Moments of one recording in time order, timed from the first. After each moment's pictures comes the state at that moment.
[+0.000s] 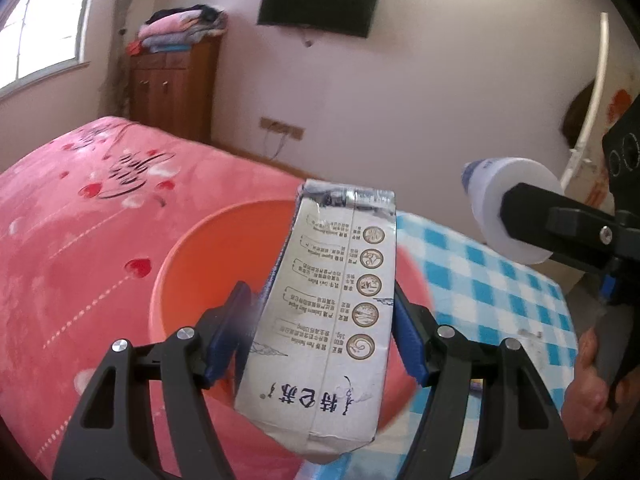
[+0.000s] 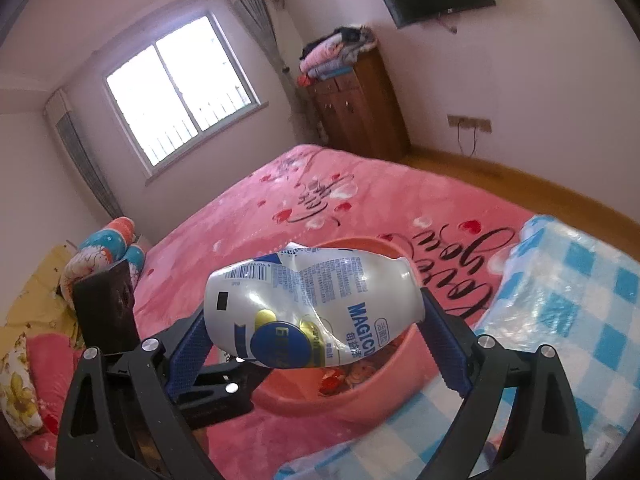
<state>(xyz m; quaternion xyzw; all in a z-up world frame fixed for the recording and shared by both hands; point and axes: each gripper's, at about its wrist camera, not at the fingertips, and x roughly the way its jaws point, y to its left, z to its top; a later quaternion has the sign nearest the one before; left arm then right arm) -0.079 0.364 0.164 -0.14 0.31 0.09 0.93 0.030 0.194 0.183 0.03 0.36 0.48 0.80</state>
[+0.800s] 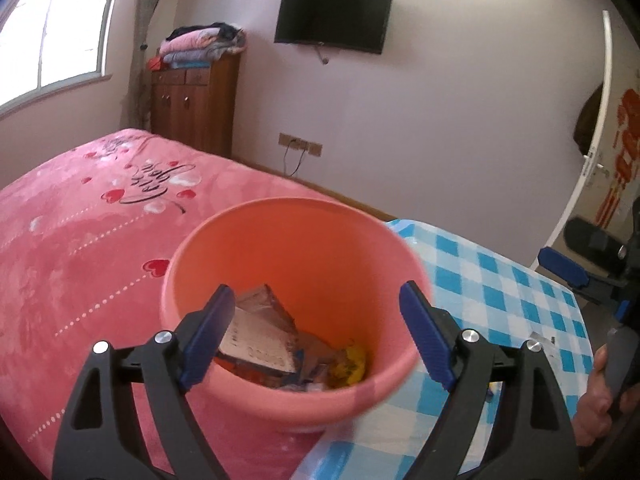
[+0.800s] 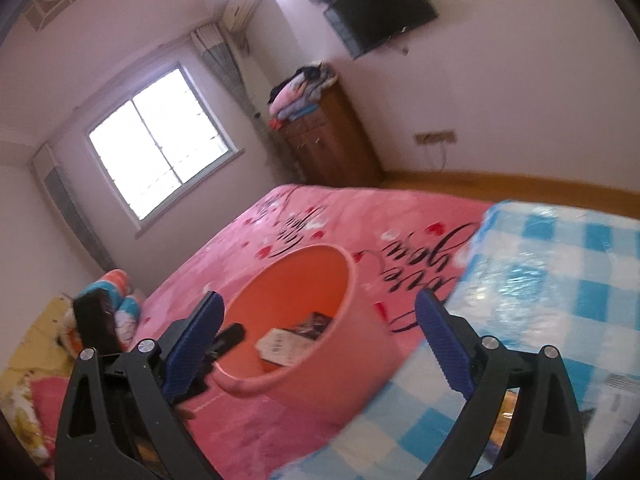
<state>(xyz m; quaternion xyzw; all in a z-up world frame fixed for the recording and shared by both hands) -0.107 0.337 0.164 -0.13 0.27 0.12 0.95 0.008 0.084 0.165 0.12 0.30 0.43 0.85</state>
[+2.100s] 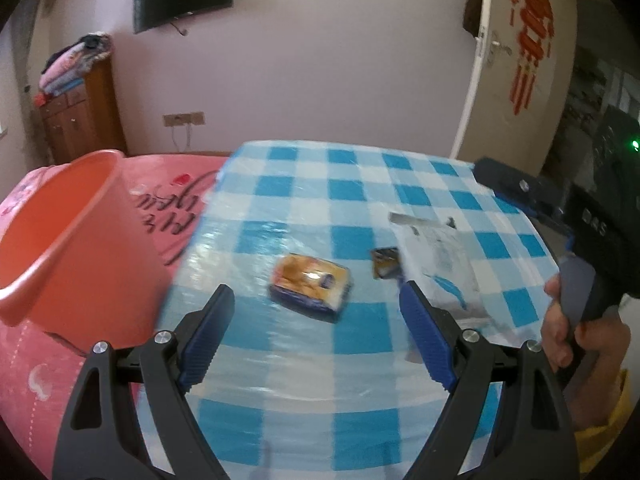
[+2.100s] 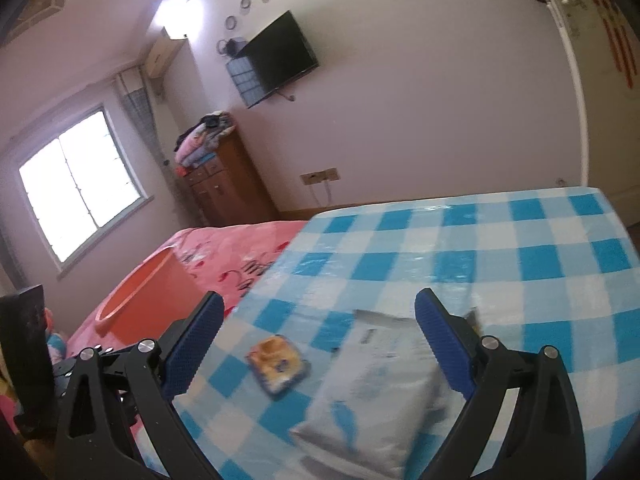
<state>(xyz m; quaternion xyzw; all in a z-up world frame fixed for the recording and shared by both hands) -0.086 0.121 0.110 -0.01 0.36 -0.05 0.93 0.003 -0.132 0.084 0.14 0.27 0.25 0.92</state>
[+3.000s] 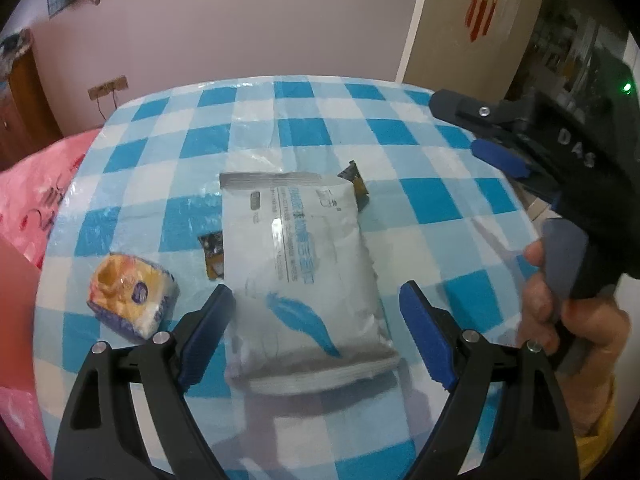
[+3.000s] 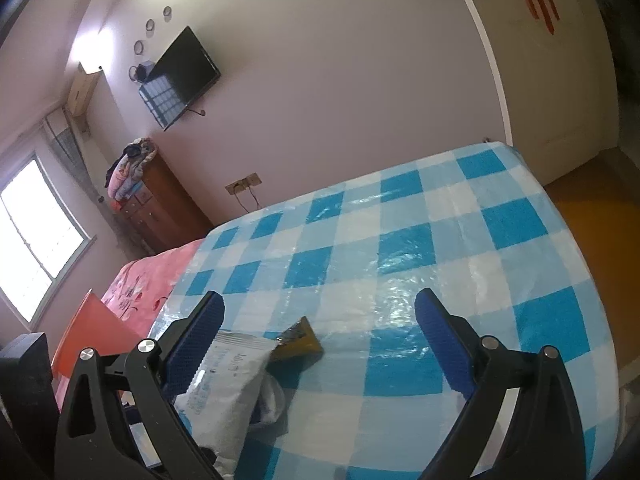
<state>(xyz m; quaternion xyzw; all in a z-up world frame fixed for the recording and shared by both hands) -0.012 -0.008 0.062 0.03 0.46 -0.13 0.88 0.049 -0.237 0.039 0.20 0.32 0.15 0.91</state>
